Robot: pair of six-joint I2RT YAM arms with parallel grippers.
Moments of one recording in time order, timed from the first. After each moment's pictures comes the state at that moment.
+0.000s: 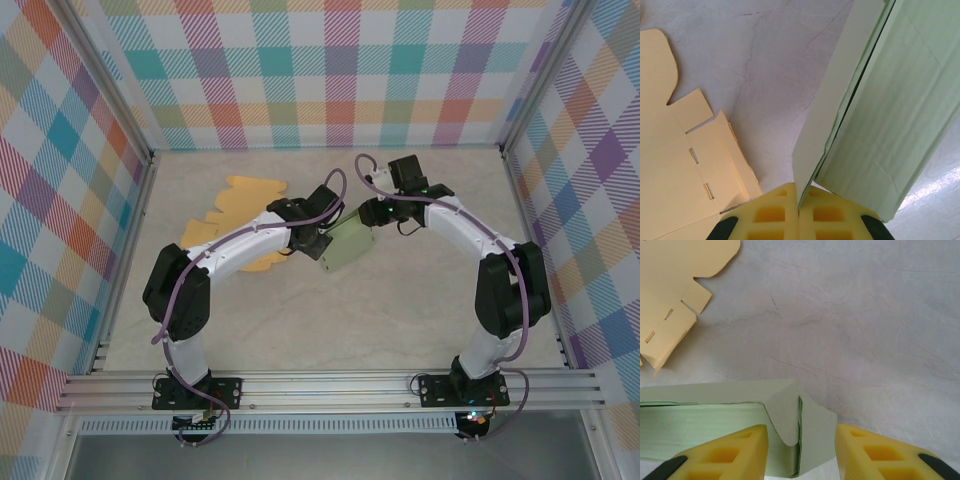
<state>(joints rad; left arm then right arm) -0.75 1.82 1.51 -0.86 -0.27 -0.04 0.38 1.71 1.33 -0.53 -0.28 -0.01</state>
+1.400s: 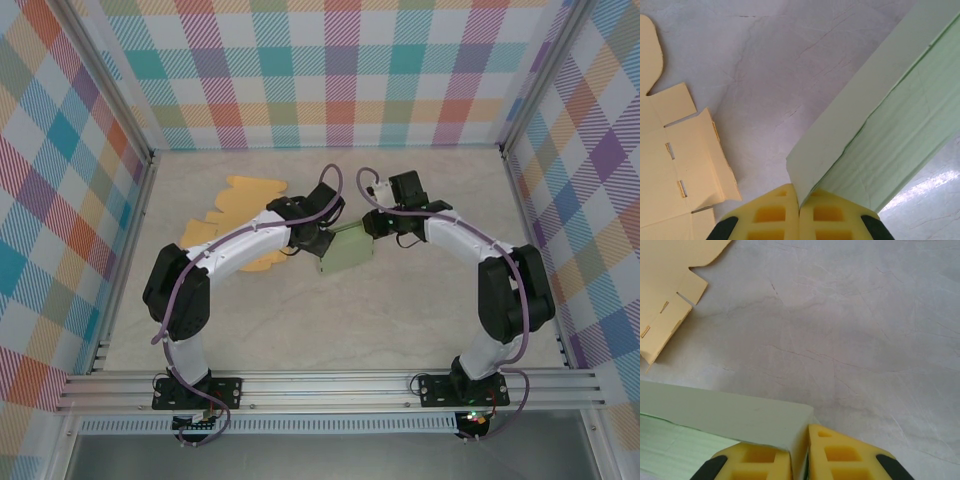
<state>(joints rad) -0.75 1.82 1.53 -0.85 -0.23 -0.19 0.39 1.67 1.16 -0.37 -0.28 0.05</state>
